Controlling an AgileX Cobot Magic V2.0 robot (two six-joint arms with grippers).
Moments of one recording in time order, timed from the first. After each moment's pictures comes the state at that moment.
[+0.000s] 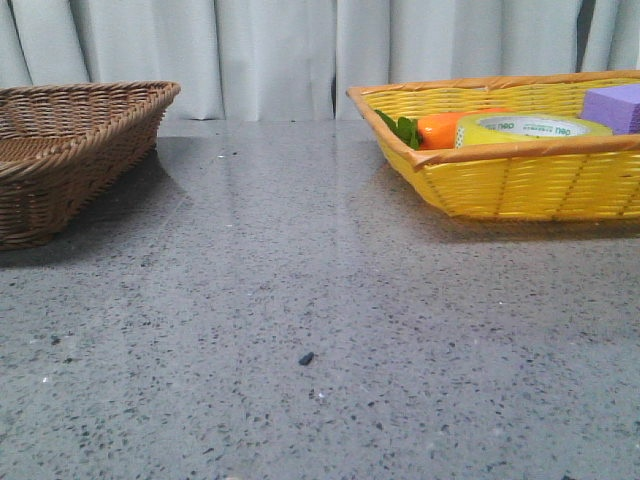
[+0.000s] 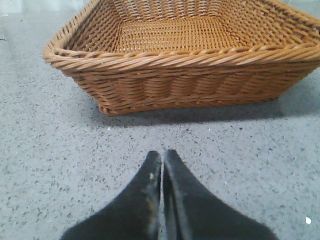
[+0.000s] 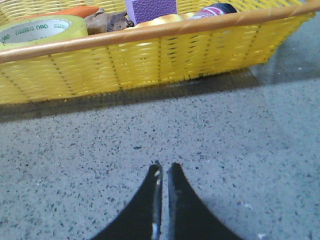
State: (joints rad) left arm -0.04 -0.01 0.00 -0.11 0.31 0.10; right arm -0.11 -0.01 0.01 -0.07 0.31 0.14
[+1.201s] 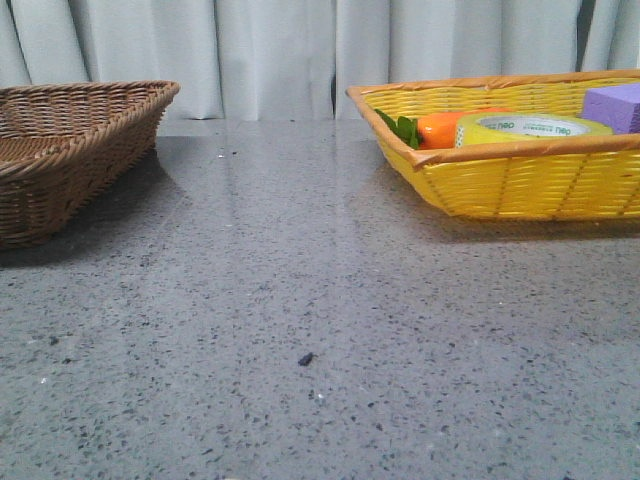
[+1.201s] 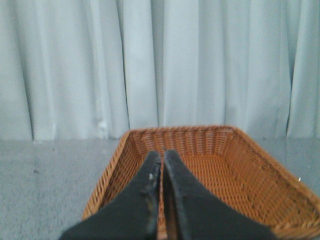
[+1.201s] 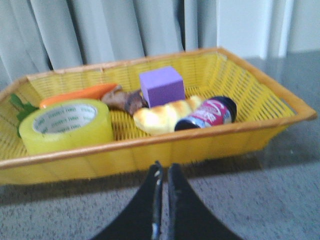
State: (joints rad) left arm -0.04 0.01 -0.13 -0.12 0.01 0.10; right arm -0.11 0.13 -0.24 -0.07 0.34 0.14
